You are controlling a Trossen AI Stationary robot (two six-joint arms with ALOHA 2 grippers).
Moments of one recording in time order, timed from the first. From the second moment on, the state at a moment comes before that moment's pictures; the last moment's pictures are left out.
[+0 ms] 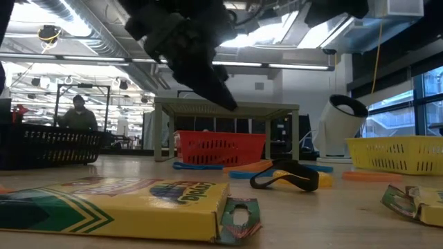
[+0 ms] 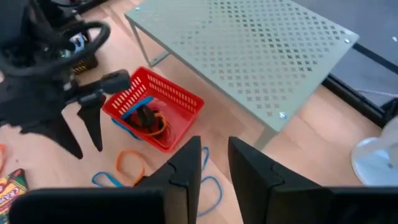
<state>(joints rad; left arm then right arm) -0.13 1.74 1.11 -0.13 0.17 0.16 0.26 1.24 1.31 -1.04 0.59 0.77</state>
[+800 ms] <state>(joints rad) -0.15 2.01 1.32 -0.34 0.08 0.37 0.37 1.13 1.31 -1.22 0.60 0.98</state>
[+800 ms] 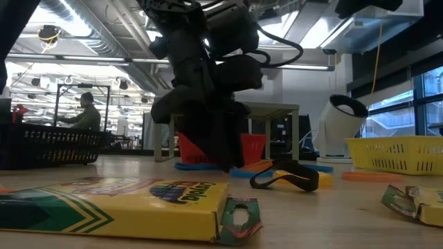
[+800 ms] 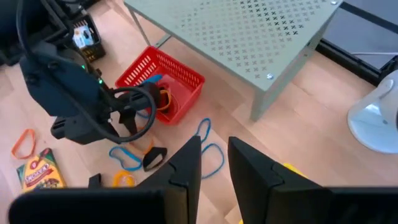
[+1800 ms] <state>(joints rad) -0.19 2.04 1.32 -0.36 0.02 0.38 0.40 1.11 1.31 -1.23 0.61 0.99</state>
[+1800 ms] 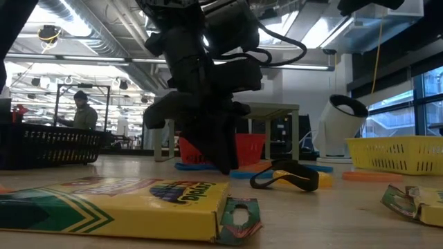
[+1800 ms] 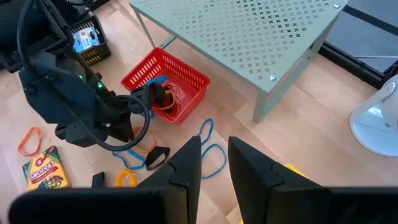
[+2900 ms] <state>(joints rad) -0.19 2.04 1.69 -0.77 -0.06 0.45 0.40 1.11 1.31 -1.23 0.61 0.98</state>
